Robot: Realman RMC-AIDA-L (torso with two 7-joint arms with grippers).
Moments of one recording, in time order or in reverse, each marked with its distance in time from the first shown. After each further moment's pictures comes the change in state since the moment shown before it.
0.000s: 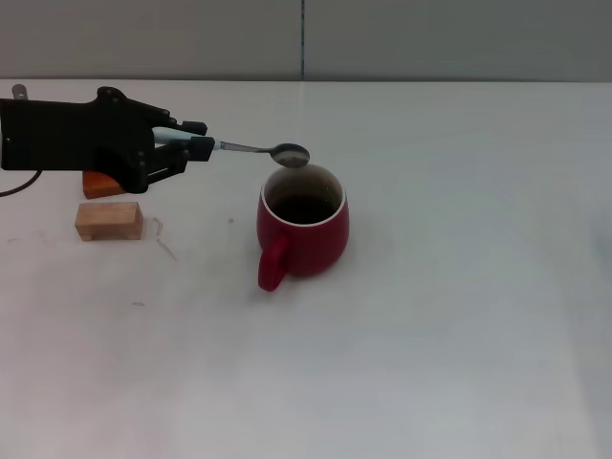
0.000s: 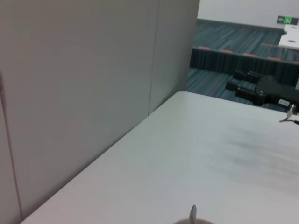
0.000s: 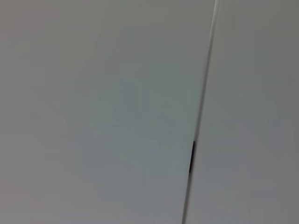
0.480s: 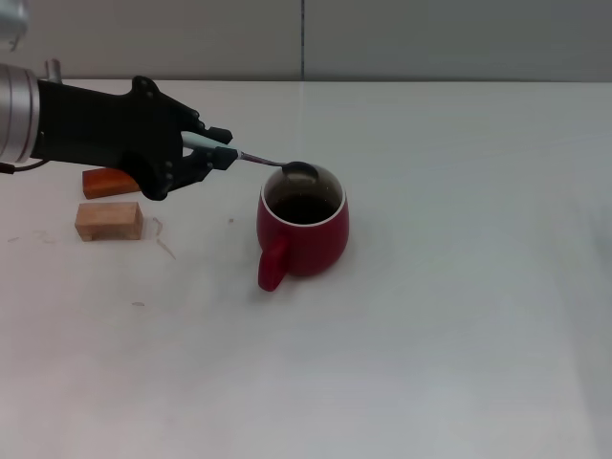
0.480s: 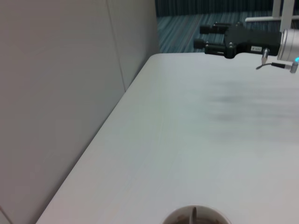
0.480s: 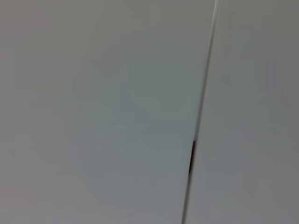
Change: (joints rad) left arm -0.007 -0.003 0.169 0.199 0.090 -0.018 0.005; right arm 0.002 -0.002 0.000 -0.001 0.000 0.003 0.000
